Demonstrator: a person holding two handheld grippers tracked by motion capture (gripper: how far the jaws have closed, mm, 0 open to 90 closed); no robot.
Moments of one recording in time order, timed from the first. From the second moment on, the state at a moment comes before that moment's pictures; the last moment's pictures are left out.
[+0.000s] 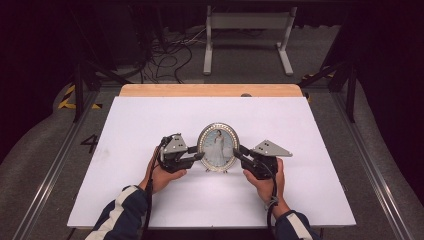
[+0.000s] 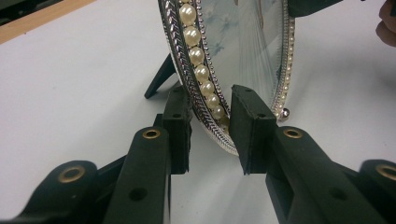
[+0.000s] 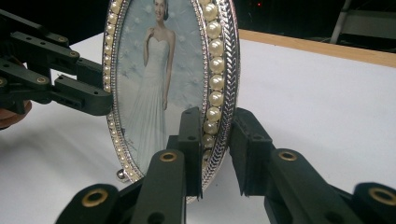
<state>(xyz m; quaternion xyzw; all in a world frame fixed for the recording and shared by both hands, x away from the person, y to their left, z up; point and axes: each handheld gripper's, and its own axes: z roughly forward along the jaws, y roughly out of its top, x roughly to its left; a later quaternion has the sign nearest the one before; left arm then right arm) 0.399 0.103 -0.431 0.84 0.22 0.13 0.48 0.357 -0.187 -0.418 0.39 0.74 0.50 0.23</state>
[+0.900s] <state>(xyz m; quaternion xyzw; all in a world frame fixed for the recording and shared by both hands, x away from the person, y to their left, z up) 0.391 0.091 -0.436 0.84 0.21 0.18 0.47 0.355 -0.181 -0.427 0.36 0.78 0.45 0.25</state>
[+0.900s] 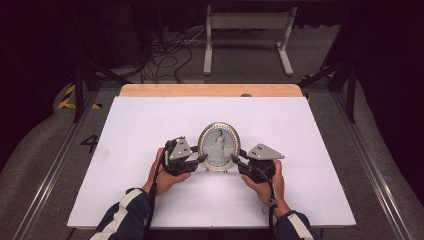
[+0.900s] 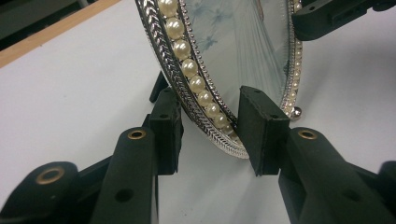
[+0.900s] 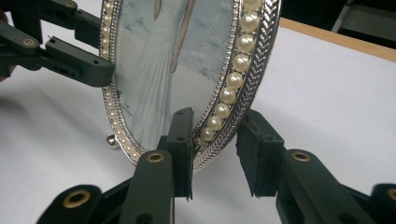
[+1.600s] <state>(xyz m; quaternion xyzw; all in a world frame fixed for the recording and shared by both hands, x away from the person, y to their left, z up) 0.381 0.105 -0.424 0.85 0.18 0.22 0.43 0.346 -0.184 -0.414 0.31 0.81 0.41 0.28</state>
